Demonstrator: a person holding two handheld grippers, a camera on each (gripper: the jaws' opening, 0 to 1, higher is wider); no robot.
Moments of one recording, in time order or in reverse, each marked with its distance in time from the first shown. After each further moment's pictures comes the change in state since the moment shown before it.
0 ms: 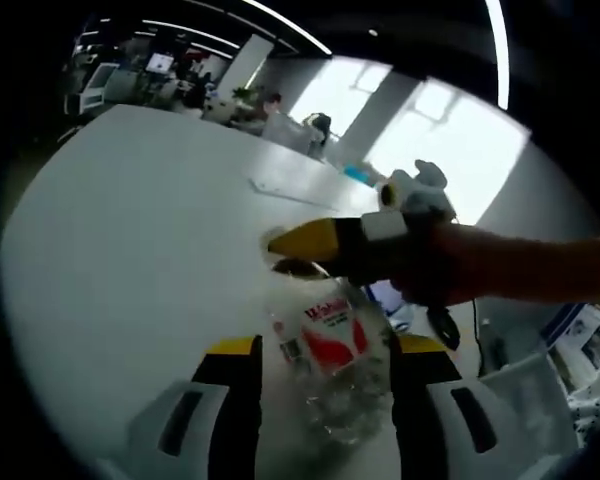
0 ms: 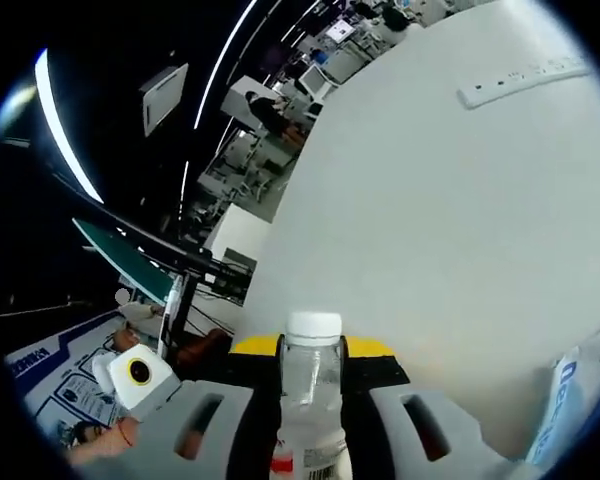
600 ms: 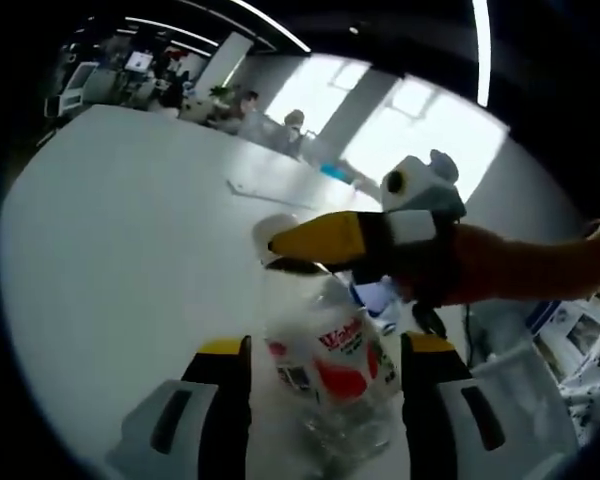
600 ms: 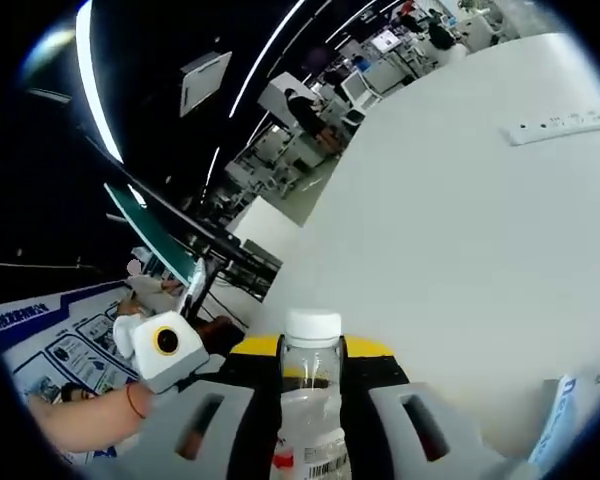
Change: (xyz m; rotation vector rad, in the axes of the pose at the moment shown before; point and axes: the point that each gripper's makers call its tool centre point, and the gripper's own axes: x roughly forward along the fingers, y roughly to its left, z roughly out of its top) left arm 0.008 -0.010 0.003 0.041 0.030 -0.113; right arm -0.009 0.033 0.000 -0.161 -0.012 0.078
